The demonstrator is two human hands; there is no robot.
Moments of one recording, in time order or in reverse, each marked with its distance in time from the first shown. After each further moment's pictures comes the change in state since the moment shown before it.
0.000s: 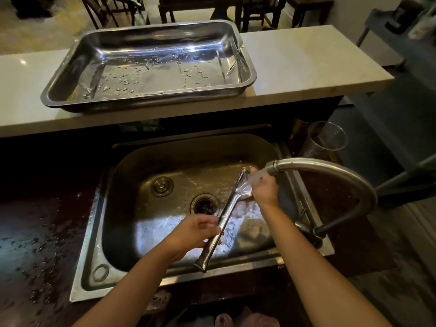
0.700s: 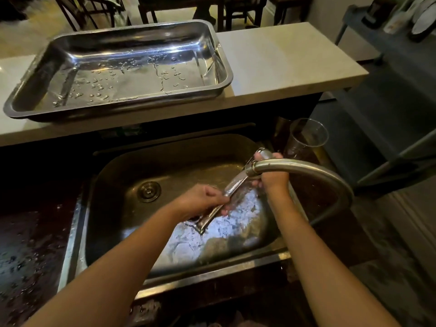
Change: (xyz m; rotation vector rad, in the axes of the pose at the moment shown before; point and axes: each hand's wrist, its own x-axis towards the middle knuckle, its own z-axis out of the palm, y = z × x) left_hand 0.054 0.066 0.013 0.219 -0.254 0.034; right_hand 0.023 -0.017 -0.047 0.343 0.048 -0.054
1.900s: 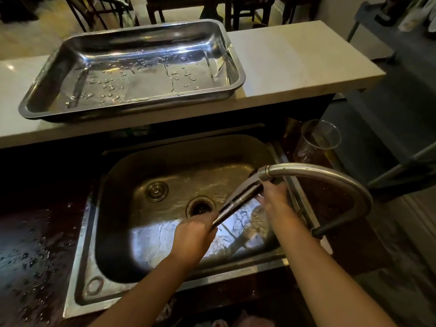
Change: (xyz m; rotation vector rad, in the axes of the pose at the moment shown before) left_hand -0.030 -0.074 0.026 1.104 0.722 0.416; right_hand -0.006 0.034 0.016 0.382 0.102 0.460
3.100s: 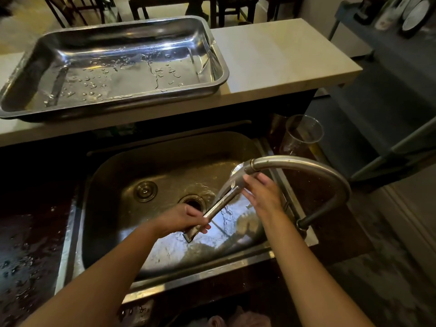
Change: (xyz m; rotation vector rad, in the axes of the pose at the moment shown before) left_hand 0.042 -0.036 -0.012 -0.930 -0.819 -0.415; right_hand -0.021 0.003 -0.023 -0.096 -0.273 -0.162
